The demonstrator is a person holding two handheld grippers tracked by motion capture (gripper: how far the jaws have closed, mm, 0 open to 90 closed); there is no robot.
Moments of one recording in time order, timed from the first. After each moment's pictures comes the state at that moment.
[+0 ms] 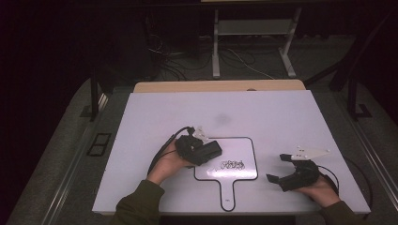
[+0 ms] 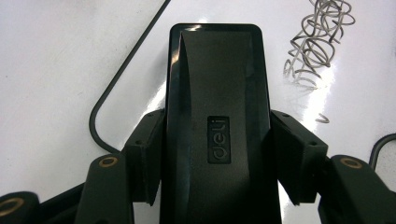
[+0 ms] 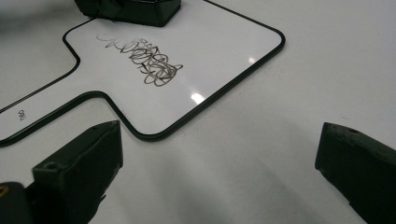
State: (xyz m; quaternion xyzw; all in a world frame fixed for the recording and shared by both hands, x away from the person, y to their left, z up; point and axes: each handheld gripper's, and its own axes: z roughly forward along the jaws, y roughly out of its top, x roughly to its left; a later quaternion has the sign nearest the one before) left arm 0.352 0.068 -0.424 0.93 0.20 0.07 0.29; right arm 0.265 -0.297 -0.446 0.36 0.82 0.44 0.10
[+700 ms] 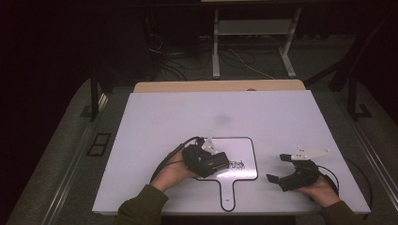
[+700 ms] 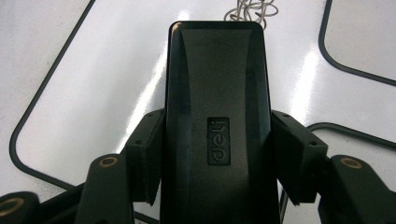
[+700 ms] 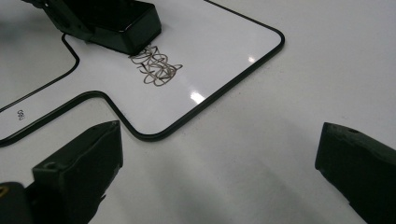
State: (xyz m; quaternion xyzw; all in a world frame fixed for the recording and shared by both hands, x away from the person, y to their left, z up) left arm 0.324 0.047 -0.422 0.95 0.15 0.05 0.27; right arm 0.265 -0.297 -0.446 0.36 0.82 0.44 0.10
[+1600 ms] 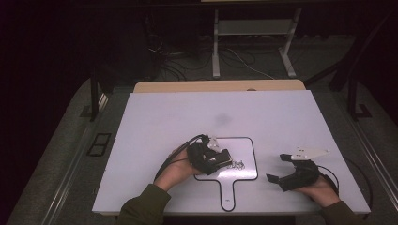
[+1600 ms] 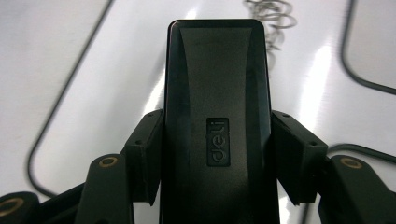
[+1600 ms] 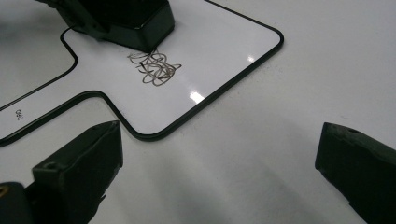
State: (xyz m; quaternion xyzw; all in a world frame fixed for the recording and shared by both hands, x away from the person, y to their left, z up) left arm 0.331 0.034 -0.422 0.95 0.15 0.08 0.26; right arm 0.266 -0.297 -0.446 0.36 0.82 0.44 0.10
